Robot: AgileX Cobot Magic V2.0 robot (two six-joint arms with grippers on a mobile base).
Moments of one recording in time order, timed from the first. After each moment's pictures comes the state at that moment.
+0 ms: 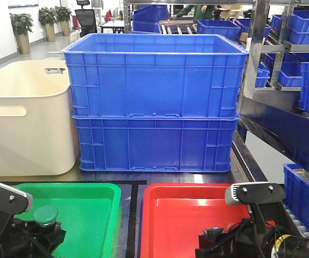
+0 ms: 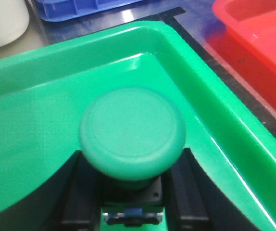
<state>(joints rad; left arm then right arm) -0.36 1.27 -0.64 0.45 0.00 -0.39 0.46 1.30 -0.75 0.09 0.17 0.15</state>
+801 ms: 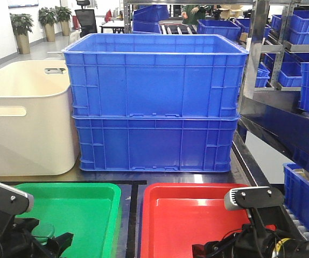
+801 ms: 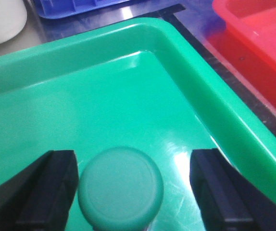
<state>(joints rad) -0.36 1.27 -0.64 0.45 -0.02 -0.39 0.46 1.30 -0.75 0.09 0.22 0.15</state>
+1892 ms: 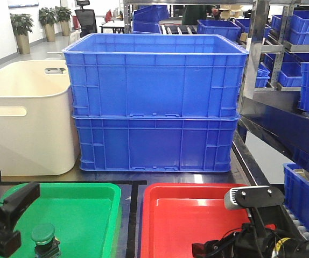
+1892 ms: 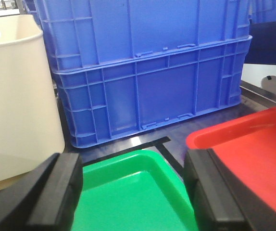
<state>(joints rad) -0.36 0.88 -0.62 0.45 -0.05 -0.38 0.46 1.30 -0.75 0.09 0.21 0.15</state>
